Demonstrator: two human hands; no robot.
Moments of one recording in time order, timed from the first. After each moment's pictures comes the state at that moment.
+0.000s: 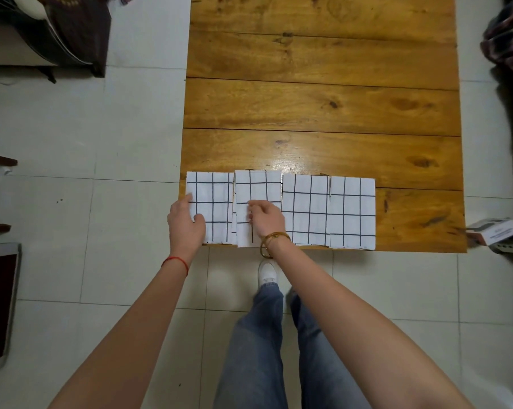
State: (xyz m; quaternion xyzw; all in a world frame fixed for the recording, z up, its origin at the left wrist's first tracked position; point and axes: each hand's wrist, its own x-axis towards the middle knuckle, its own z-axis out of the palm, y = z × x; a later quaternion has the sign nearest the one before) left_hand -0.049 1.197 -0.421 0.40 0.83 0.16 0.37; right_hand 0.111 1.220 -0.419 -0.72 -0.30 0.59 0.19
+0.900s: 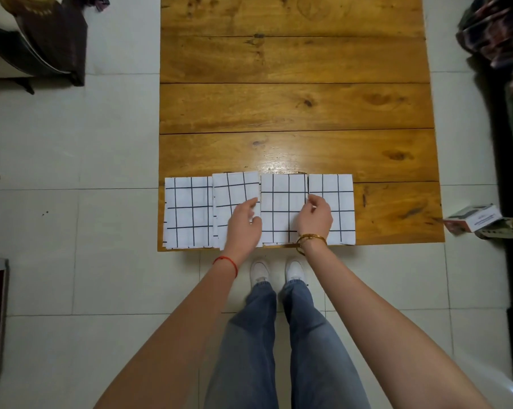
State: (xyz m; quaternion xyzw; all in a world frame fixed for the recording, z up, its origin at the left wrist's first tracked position) left_hand 0.086 1.203 -0.402 0.44 0.71 0.17 0.52; right_hand 0.224 1.218 -0.418 -0.85 -0.26 0.38 0.25
